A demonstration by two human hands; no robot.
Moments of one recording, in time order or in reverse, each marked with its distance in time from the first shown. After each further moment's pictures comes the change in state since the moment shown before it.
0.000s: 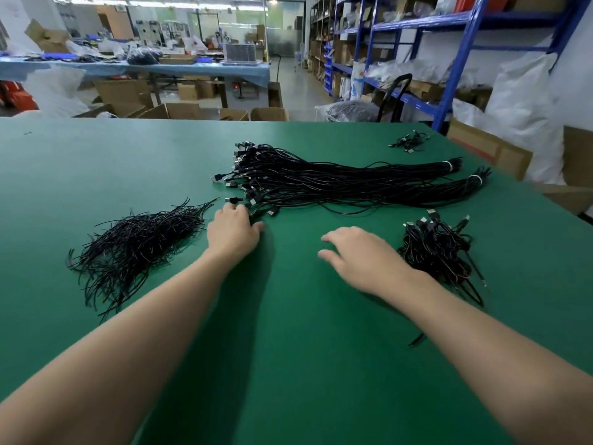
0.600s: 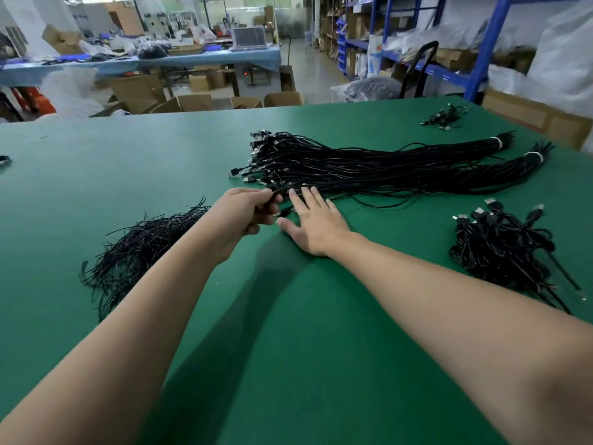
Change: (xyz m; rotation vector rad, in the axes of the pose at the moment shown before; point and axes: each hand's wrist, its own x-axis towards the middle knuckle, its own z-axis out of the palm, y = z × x) left_hand 0.001 -0.013 -0.053 -1.052 -0.337 -0.100; right_hand 0.155 -0.053 0.068 0.137 -0.028 0.039
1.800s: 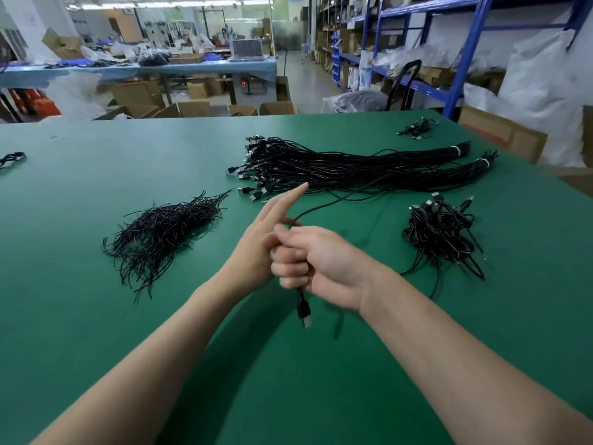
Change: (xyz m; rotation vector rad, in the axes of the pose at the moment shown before) left_hand -0.113 -0.023 0.051 0.430 -0.086 0.717; right_hand -0.209 -0.049 -0.080 1.738 -0.460 -0.021
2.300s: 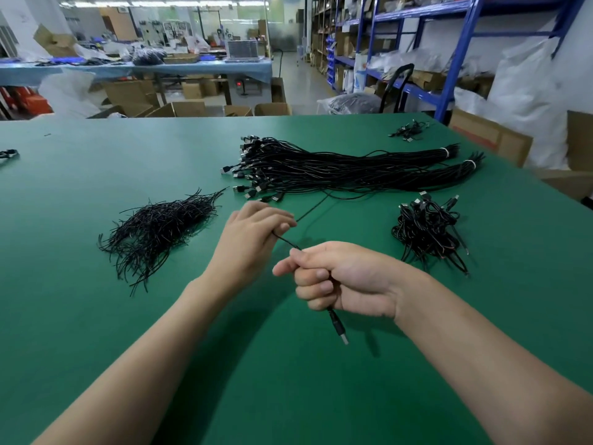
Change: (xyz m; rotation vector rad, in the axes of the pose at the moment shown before) left_hand -0.003 -0.005 -0.001 0.525 0.101 0.073; right_hand -0.045 -0.006 -0.022 -0.100 -0.038 0.218
